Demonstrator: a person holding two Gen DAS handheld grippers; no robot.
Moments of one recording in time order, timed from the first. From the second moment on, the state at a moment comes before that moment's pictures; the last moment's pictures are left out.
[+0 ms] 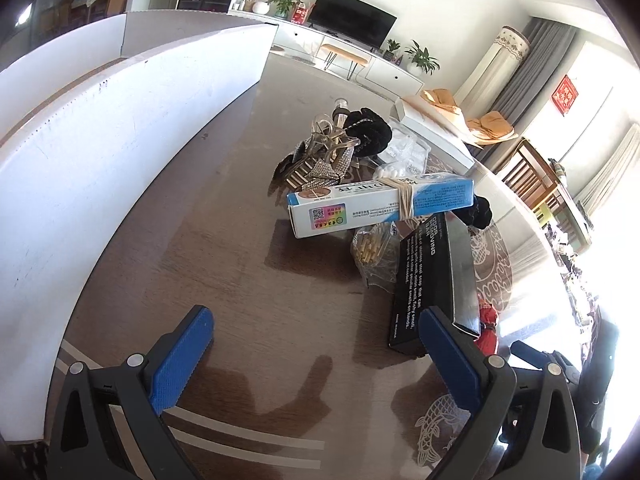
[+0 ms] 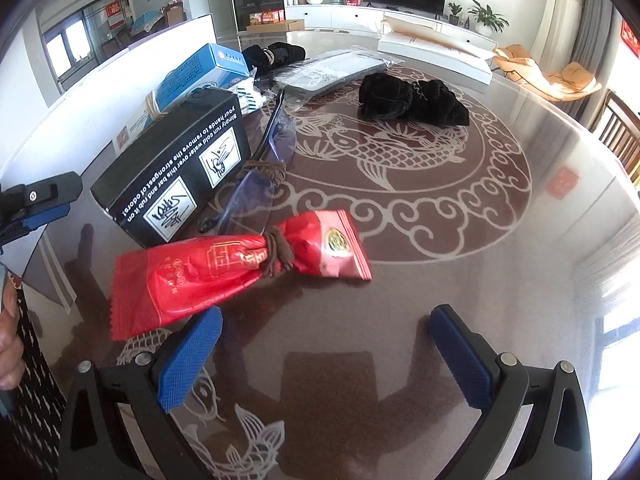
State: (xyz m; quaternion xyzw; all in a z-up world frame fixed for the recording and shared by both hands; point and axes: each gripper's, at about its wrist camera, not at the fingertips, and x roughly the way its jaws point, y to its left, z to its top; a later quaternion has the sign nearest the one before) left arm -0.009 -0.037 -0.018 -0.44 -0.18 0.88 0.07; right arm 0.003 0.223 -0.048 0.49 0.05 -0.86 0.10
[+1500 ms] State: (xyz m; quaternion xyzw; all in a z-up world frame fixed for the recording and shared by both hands) left arm -0.027 0.070 -0.033 -0.49 0.14 0.83 0.24; right arm 0.044 0.298 -0.021 0.45 -0.09 -0.88 0.10
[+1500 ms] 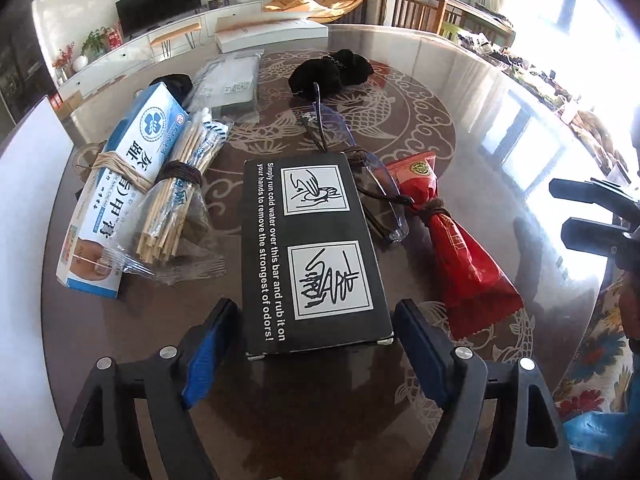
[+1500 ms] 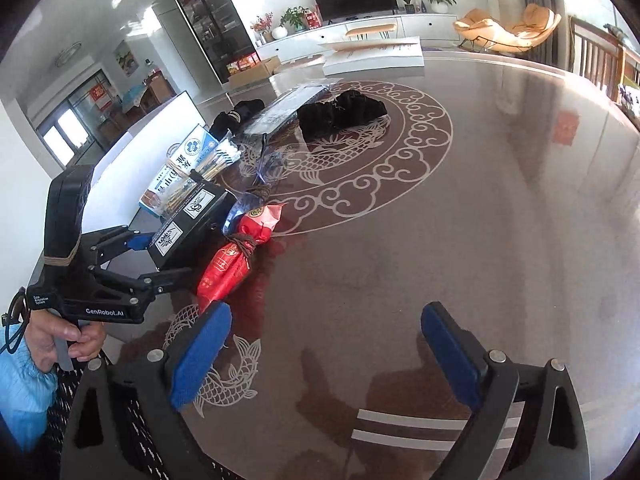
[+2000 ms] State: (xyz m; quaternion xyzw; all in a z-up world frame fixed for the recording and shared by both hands) left arm -0.053 0.091 -0.038 -0.53 0.12 0.82 0.19; right arm 0.032 0.289 -0.054 0.50 0.03 -0.86 0.03
